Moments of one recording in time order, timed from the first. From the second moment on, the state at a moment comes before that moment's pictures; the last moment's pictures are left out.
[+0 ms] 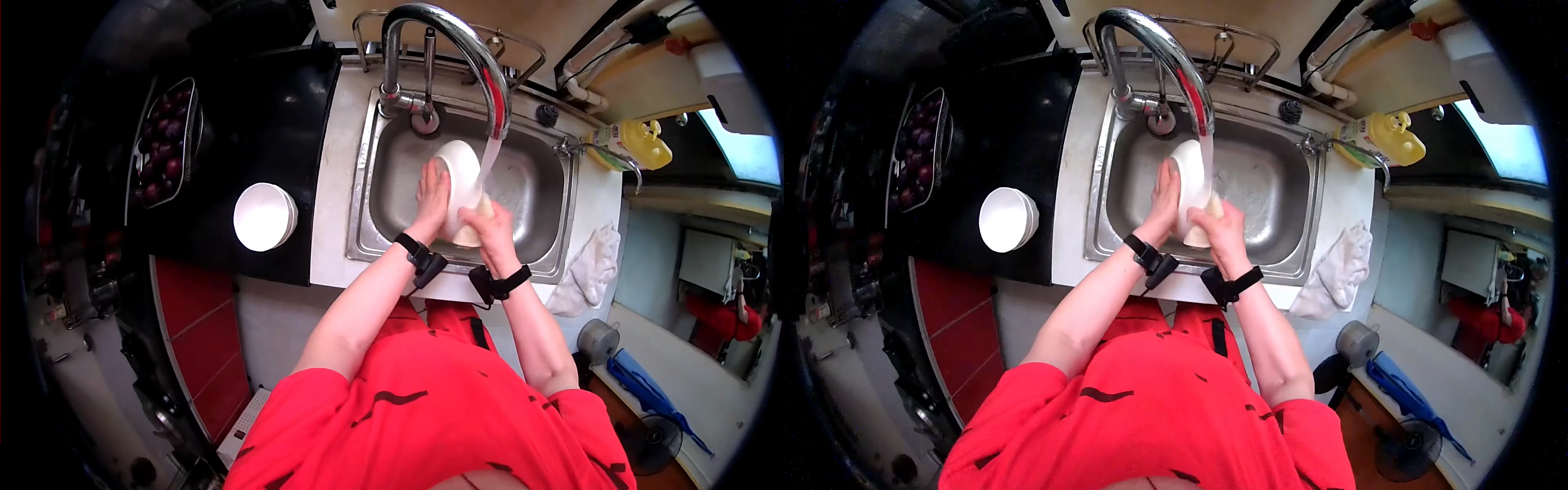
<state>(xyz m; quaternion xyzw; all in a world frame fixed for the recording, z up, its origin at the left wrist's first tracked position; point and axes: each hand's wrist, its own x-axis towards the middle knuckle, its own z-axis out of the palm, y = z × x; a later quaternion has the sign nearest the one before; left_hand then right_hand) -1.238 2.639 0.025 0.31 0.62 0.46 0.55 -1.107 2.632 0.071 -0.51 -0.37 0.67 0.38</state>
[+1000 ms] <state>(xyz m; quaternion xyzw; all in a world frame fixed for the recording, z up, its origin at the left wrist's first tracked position) -1.271 2.606 0.040 0.14 0.51 0.56 0.64 -1.148 2.668 0.030 -0.48 -0.73 0.29 0.39</state>
